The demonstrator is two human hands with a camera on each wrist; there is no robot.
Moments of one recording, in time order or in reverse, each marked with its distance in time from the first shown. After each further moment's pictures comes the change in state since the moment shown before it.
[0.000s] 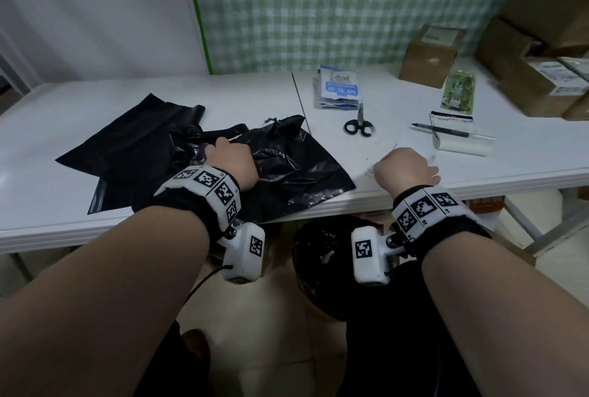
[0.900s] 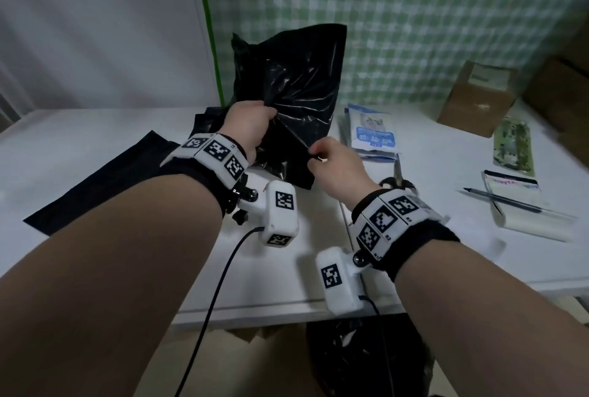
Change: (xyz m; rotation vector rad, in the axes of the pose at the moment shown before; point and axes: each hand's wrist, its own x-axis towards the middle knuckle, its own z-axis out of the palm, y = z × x) left_hand 0.139 0.027 -0.076 -1.445 0.018 -0.035; right_hand 0.041 -0.162 0.050 0.316 -0.265 -0.579
